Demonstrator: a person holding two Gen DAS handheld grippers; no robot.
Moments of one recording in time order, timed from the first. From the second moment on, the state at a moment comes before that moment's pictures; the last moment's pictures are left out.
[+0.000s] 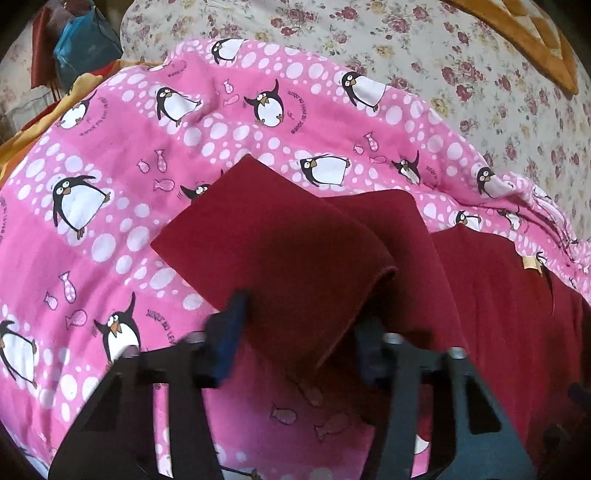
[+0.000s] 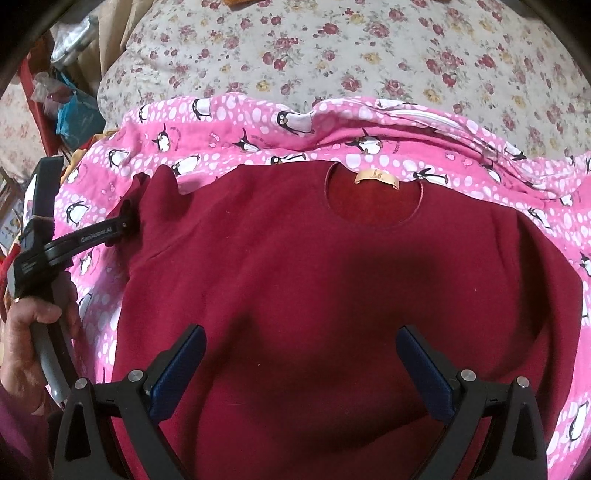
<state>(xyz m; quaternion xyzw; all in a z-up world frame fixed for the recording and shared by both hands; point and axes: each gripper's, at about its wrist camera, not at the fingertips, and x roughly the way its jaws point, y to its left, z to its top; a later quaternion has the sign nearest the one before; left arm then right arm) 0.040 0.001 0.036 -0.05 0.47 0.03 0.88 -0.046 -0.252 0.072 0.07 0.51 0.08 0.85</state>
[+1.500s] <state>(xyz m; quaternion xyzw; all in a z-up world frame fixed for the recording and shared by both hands) -0.042 0.064 0.063 -0.15 0.45 0.04 0.88 0.040 -0.106 0.075 0.15 0.50 0.34 0.78</state>
